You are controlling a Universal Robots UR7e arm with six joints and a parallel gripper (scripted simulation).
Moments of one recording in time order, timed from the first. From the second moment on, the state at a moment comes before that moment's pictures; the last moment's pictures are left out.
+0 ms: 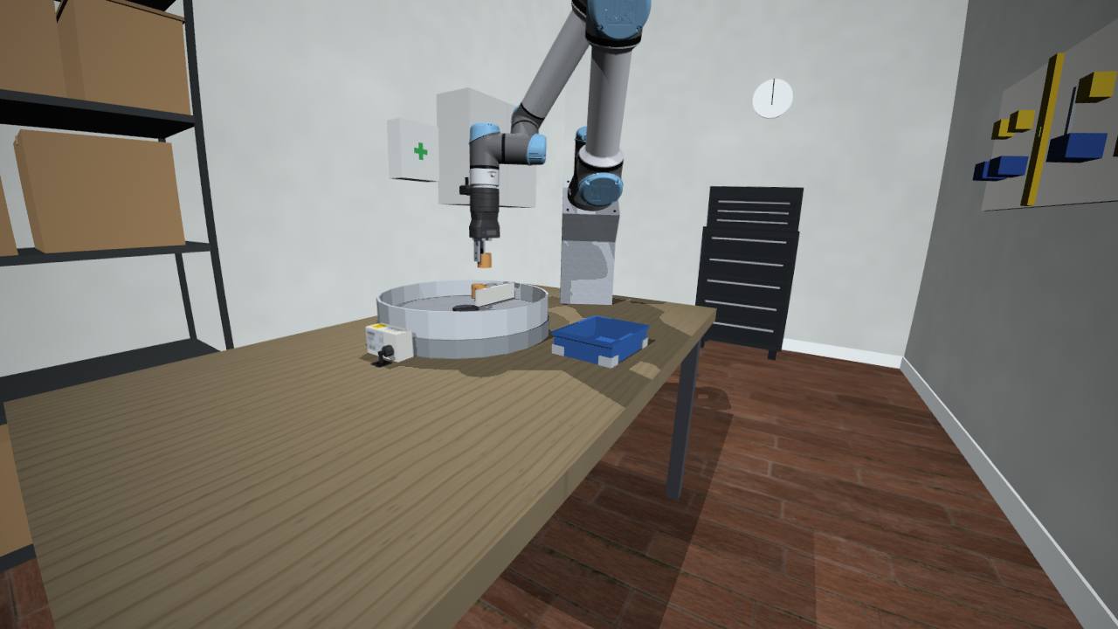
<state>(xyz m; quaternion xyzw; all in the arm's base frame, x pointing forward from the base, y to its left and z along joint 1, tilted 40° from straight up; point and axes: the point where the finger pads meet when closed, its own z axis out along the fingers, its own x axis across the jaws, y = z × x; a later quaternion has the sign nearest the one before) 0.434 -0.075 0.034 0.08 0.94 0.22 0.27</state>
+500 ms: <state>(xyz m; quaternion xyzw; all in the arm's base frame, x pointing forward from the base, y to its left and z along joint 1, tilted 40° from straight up) 0.422 -0.023 0.050 0.08 0.94 0.22 0.26</state>
